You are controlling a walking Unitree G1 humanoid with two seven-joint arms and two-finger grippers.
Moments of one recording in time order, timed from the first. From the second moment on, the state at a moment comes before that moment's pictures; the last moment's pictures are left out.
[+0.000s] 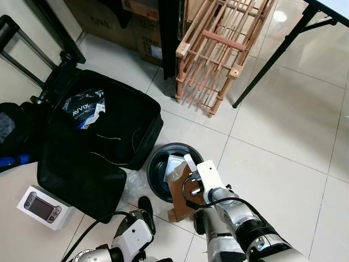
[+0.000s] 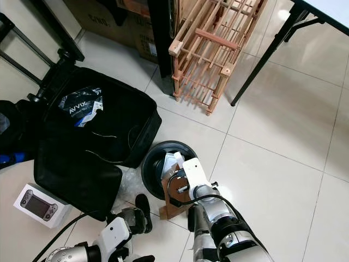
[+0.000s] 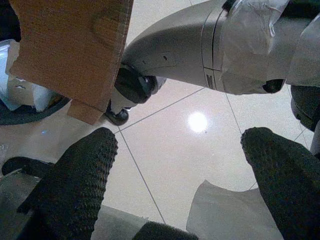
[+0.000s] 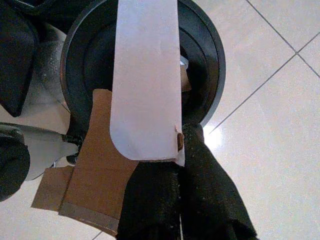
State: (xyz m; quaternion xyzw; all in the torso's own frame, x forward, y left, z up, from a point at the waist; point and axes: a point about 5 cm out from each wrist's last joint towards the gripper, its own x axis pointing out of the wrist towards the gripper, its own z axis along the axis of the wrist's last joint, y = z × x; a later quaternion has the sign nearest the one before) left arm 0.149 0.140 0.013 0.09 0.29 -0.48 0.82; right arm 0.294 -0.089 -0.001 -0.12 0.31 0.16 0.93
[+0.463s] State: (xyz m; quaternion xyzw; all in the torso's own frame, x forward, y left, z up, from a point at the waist) left arm 0.157 0.132 0.003 0.09 0.29 -0.47 0.83; right arm 0.297 -0.088 0.002 -0.11 0.28 0.16 0.94
